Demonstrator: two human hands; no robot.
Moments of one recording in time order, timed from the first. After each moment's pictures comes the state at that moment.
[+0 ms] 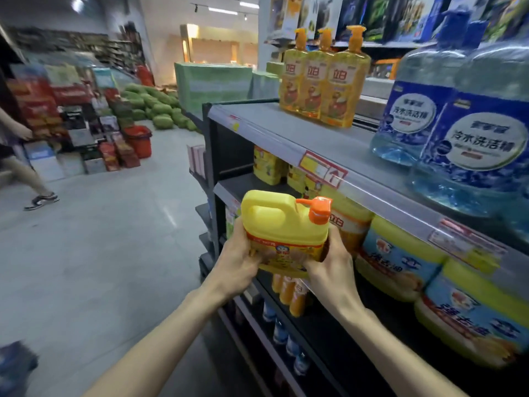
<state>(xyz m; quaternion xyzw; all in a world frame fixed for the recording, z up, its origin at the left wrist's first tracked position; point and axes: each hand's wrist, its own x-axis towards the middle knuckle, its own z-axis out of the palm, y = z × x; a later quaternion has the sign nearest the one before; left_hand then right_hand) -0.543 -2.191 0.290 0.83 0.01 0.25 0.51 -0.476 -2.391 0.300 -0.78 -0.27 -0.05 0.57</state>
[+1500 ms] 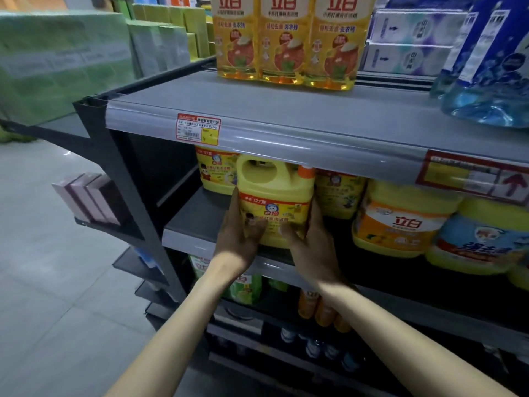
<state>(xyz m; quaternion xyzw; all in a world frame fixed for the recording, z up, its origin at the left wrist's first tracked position) -0.259 -1.975 0.222 0.81 -0.11 0.10 0.57 -0.307 -2.139 0.245 -0.83 0.07 -0.15 0.53</state>
